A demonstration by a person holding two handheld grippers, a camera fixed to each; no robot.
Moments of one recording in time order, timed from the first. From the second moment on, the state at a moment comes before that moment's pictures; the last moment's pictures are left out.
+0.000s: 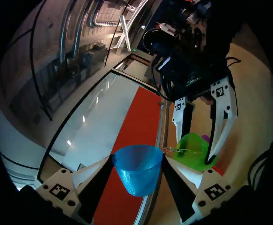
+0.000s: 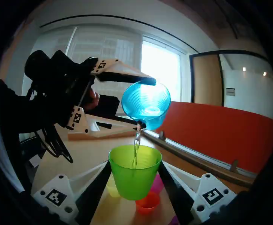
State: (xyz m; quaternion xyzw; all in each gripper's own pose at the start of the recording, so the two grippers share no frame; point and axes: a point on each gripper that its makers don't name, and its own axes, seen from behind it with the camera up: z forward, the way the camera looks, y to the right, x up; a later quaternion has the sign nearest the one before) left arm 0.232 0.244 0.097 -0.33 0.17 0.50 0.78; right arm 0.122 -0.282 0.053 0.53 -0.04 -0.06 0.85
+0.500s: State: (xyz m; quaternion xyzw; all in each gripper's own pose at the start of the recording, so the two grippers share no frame) left arm 0.231 0.244 0.095 -0.33 0.17 0.51 0.77; right arm 0.122 -0.281 0.054 0.53 -0.04 -0.06 0.85
